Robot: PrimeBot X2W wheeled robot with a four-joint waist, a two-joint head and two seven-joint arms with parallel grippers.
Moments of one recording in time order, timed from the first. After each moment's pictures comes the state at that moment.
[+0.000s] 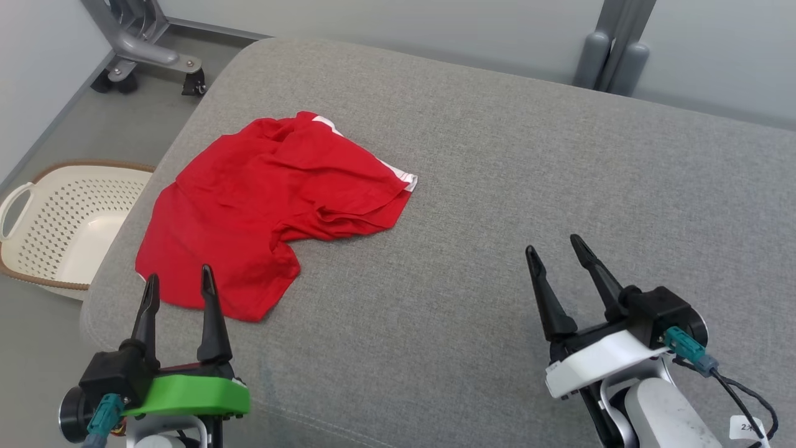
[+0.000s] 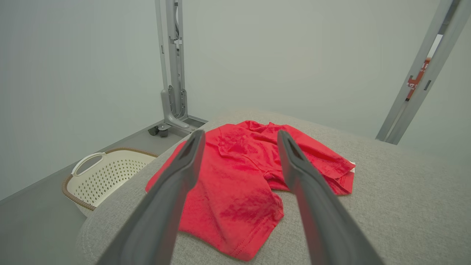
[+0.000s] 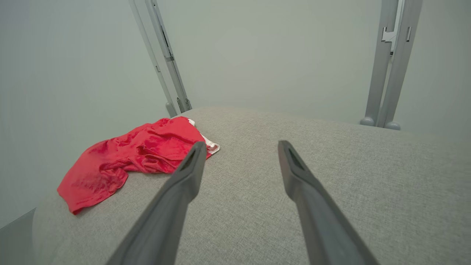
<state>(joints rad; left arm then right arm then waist) -0.04 0.05 -0.03 0.11 -0.26 0.00 -0.26 -0.14 -0.07 0.20 0.20 0.20 0.13 -0.26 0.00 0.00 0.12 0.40</state>
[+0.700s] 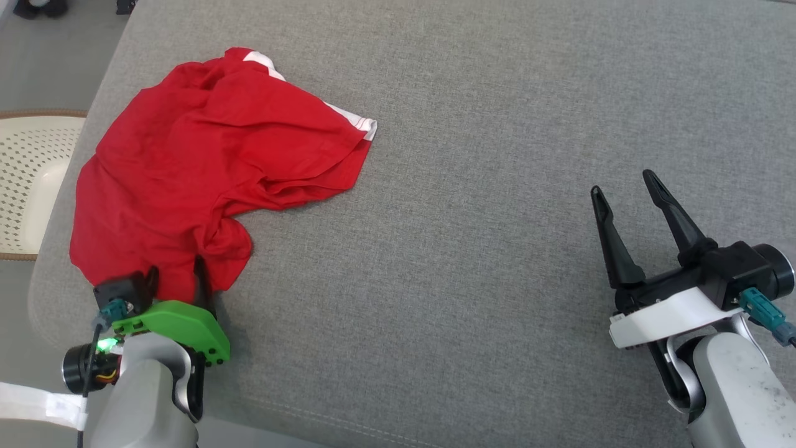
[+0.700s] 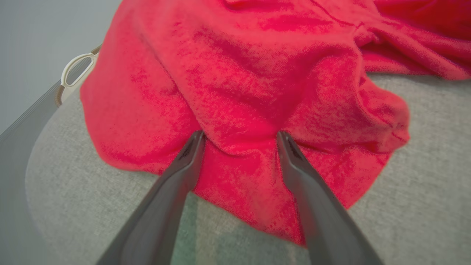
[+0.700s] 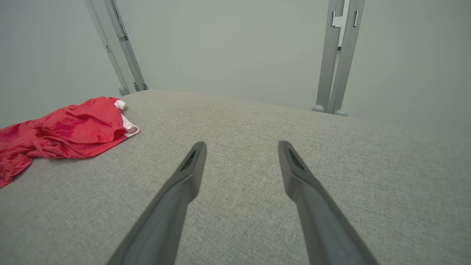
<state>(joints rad) -0.45 0.10 0.00 0.85 -0.27 -0.02 -0.20 -0.21 -0.23 0.14 0.09 0.17 0.13 -0.26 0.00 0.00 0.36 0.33</state>
